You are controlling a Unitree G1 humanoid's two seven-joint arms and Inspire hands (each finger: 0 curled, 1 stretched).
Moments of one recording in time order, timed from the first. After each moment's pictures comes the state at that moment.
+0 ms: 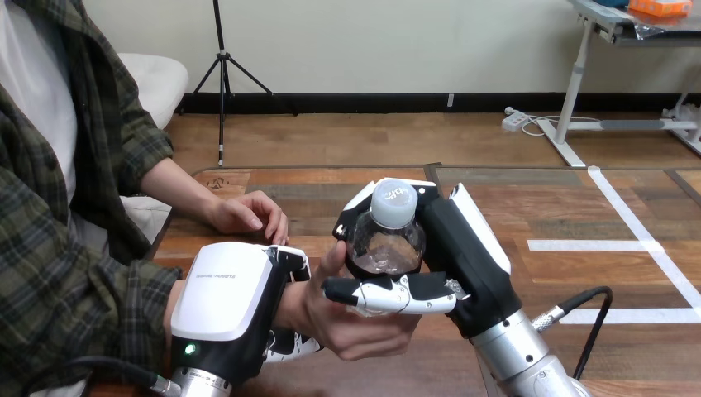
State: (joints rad) left arm 0.13 0.35 -0.30 0.01 0.94 -0.18 0.43; right arm -0.07 -0.08 0.16 0.24 0.04 -0.68 0.34
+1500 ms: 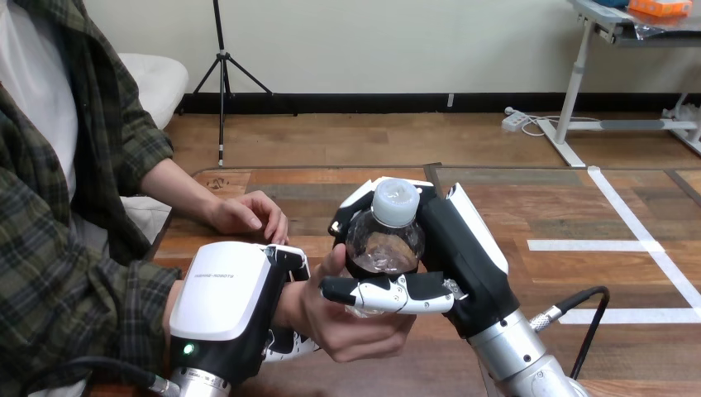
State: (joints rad) left arm 0.13 0.36 -0.30 0.01 0.93 -0.18 0.44; right arm -0.07 -0.08 0.16 0.23 0.04 -0.67 0.35
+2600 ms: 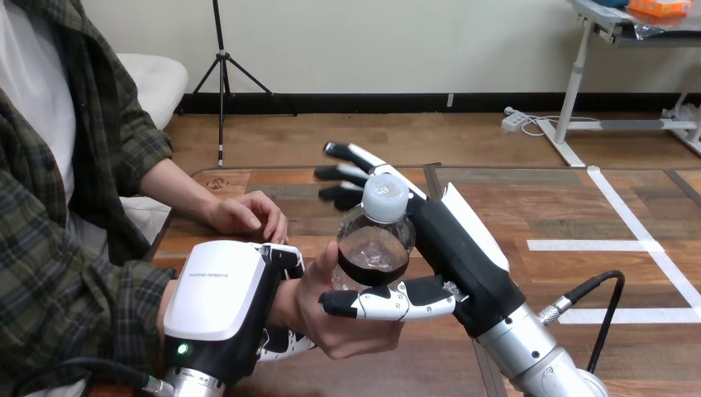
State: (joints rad) left arm 0.13 0.38 -0.29 0.02 0.93 -0.20 0.45; right arm -0.07 -0.14 0.16 0.17 -0.04 -0.63 0.36
